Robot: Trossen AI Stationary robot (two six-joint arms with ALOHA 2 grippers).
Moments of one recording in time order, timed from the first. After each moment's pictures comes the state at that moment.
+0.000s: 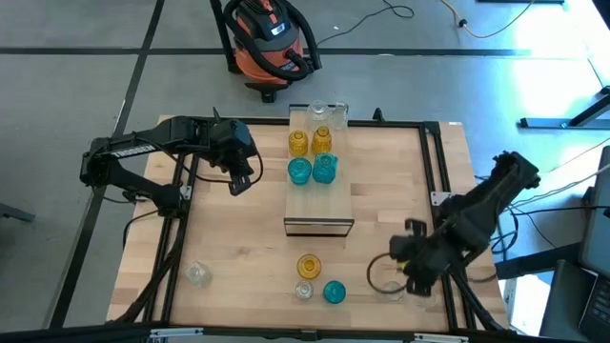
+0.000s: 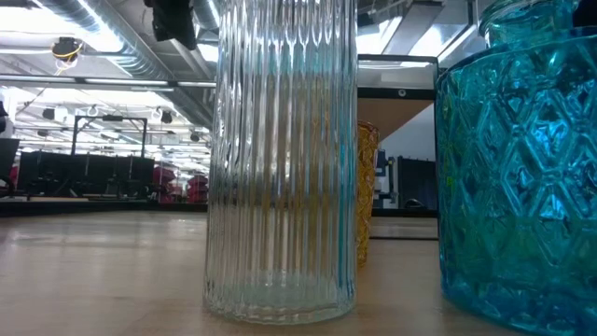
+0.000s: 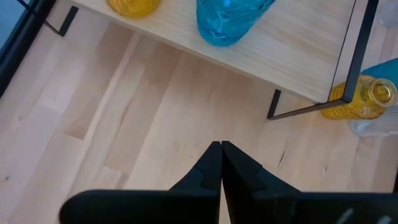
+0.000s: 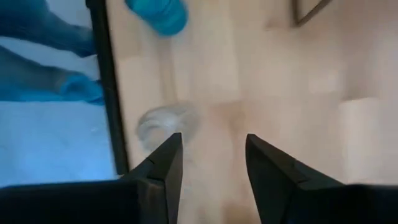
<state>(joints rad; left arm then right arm) 0.20 1.26 1.41 -1.19 0.01 -0.23 0.75 1.41 1.43 -1.26 0.08 0.87</state>
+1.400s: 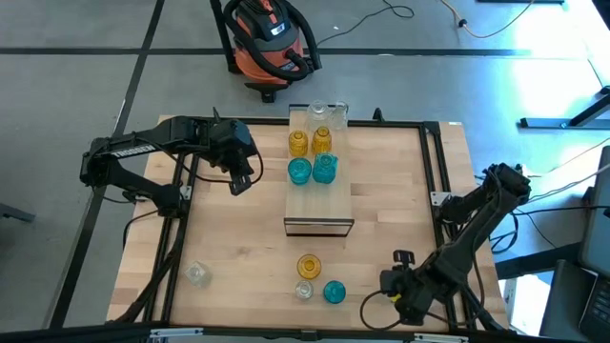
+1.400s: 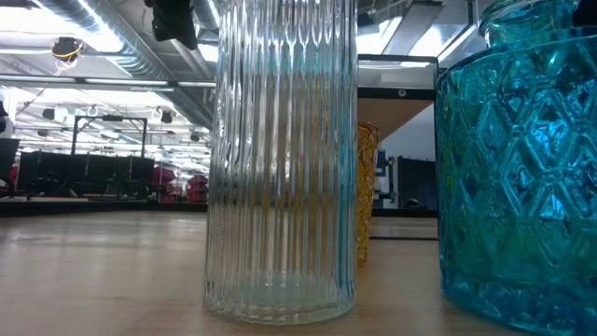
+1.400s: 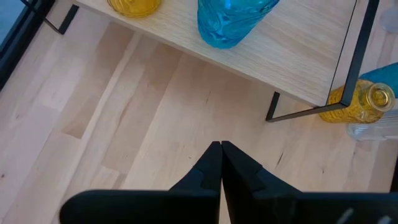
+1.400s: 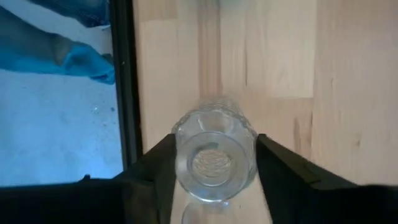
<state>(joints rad) 0.20 1.26 1.41 -1.19 0.01 -0.25 0.89 1.59 1.27 -0.96 0.02 0.91</state>
